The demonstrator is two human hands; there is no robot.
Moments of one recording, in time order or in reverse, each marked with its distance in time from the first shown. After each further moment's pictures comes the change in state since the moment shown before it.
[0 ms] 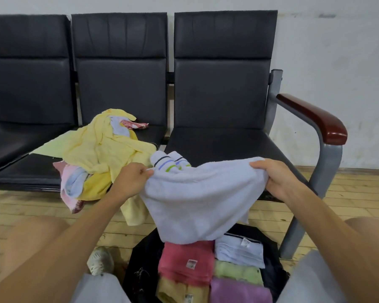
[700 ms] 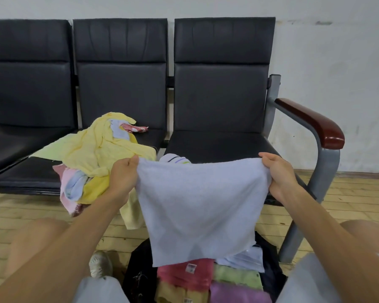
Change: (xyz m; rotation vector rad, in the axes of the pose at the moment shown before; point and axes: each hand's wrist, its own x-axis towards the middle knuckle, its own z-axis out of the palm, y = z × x) left_hand 0.007 0.003 -0.003 -0.594 0.237 -0.237; right_hand -0.002 -0.003 0.006 0.018 0.212 -0.174
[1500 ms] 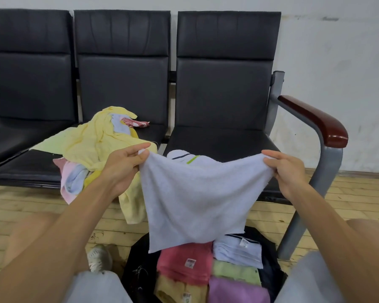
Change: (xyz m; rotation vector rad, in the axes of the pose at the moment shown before) left_hand -0.009 0.020 -0.016 -0.392 -0.285 -0.048; right_hand -0.002 -0.004 -0.010 -0.106 0.019 -0.088
